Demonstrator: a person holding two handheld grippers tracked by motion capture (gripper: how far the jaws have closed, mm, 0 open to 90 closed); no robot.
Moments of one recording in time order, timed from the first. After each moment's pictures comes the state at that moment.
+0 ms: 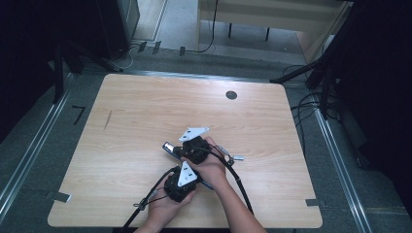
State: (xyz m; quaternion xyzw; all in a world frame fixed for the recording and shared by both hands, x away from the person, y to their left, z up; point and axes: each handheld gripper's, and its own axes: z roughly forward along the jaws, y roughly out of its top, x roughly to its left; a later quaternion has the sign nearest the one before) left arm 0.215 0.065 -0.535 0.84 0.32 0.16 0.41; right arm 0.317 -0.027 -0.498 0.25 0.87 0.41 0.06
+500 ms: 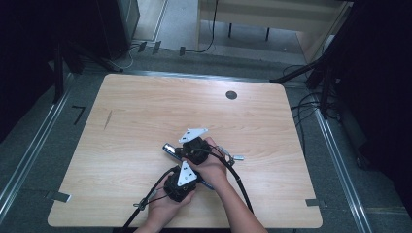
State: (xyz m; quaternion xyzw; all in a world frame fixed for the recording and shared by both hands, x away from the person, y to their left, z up) left arm 0.215 0.066 -0.535 0.84 0.33 0.15 0.41; right arm 0.316 -0.029 -0.499 0.24 0.88 0.40 0.07
